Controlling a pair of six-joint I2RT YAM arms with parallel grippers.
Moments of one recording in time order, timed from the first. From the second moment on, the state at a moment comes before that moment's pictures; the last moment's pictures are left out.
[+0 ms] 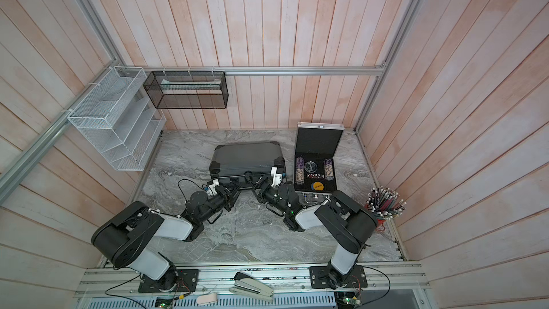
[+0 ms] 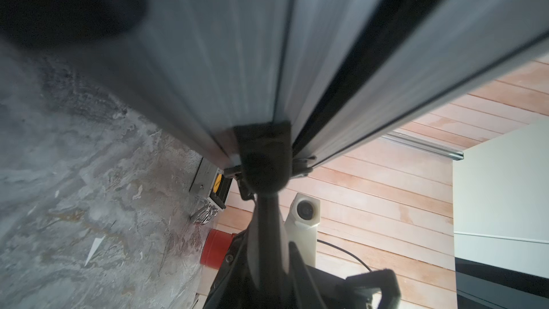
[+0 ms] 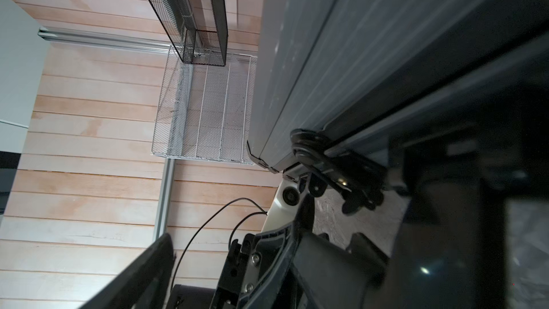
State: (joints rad) left arm -0.56 1.59 0.32 1.17 0.24 -1.76; right arm 0.79 1.68 0.52 1.15 -0.18 1.45
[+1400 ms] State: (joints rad) left arm -0.62 1.66 0.15 1.23 0.21 -1.75; right arm 0.79 1.41 0.55 0.51 -0.09 0.83
